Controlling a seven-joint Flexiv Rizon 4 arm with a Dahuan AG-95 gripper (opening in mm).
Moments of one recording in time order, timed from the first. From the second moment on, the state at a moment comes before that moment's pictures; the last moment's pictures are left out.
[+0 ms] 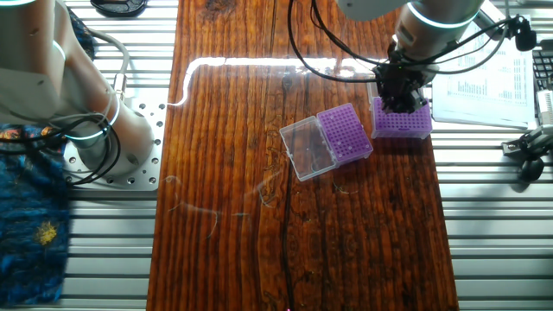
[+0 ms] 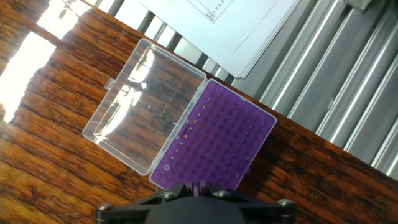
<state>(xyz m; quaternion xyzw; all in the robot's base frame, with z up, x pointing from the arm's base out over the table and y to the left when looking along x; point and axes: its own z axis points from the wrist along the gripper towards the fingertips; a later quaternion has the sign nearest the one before) 0.592 0.050 0.076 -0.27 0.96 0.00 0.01</state>
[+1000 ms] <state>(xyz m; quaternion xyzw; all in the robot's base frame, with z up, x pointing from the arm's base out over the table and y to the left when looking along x) 0.586 0.061 0.067 -0.26 0.96 0.00 0.00</state>
